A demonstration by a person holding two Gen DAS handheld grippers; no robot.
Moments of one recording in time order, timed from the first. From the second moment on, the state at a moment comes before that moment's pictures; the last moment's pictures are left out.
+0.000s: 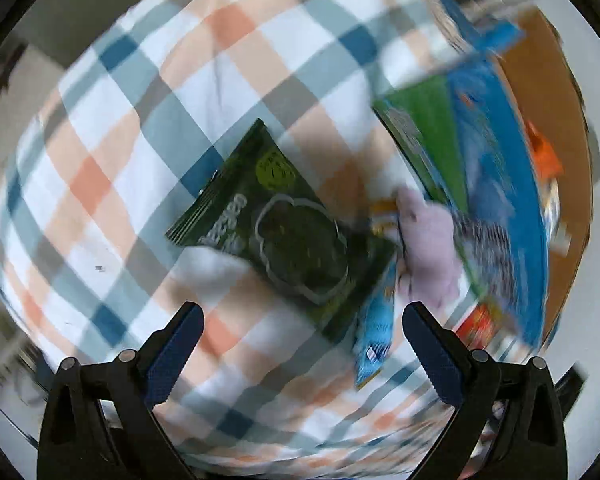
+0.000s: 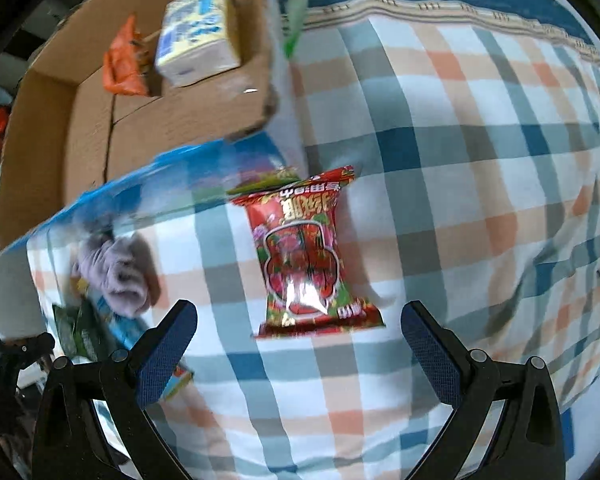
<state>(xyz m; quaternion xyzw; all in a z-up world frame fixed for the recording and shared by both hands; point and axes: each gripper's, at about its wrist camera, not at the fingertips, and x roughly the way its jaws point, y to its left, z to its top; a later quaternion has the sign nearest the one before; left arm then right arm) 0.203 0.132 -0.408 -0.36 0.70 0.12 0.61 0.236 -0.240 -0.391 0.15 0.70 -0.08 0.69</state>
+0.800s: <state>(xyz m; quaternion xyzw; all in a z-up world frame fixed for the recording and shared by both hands) 0.174 0.055 -0.429 -0.07 0.74 0.04 0.67 0.190 -0.234 -0.445 0.13 0.78 -0.04 0.62</state>
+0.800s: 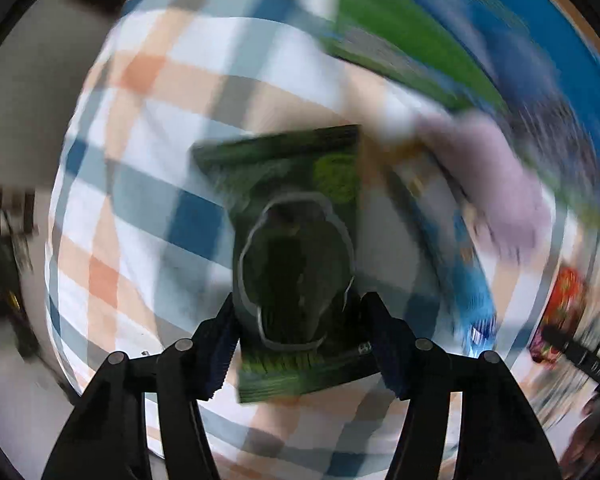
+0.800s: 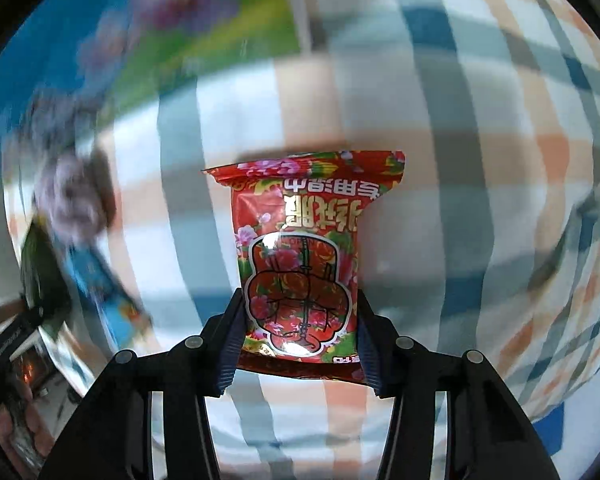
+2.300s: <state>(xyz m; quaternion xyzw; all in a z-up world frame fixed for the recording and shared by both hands) 0.212 -0.012 -0.228 -0.07 0.61 -0.09 0.78 0.206 -0.191 -0.246 0.15 0.67 0.09 0.72</state>
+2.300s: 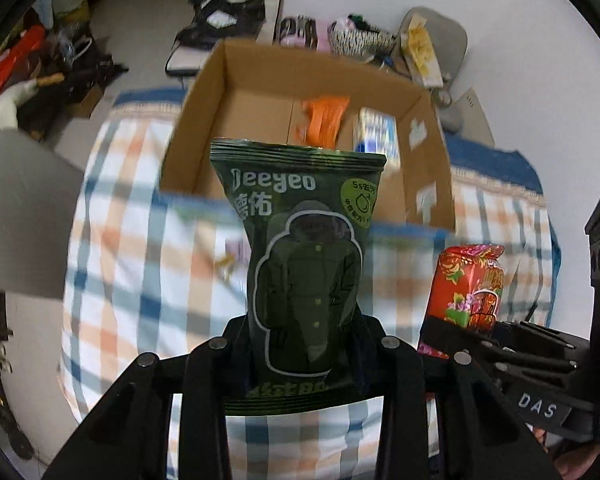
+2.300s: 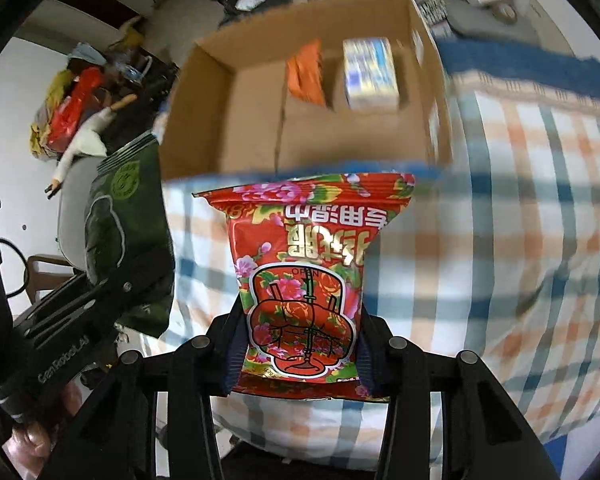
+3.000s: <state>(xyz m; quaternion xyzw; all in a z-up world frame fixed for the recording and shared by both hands) 0.422 0.014 -0.316 -0.03 0.70 -0.06 0.71 0.393 -0.138 -0.341 0.12 0.73 0.03 0.68</state>
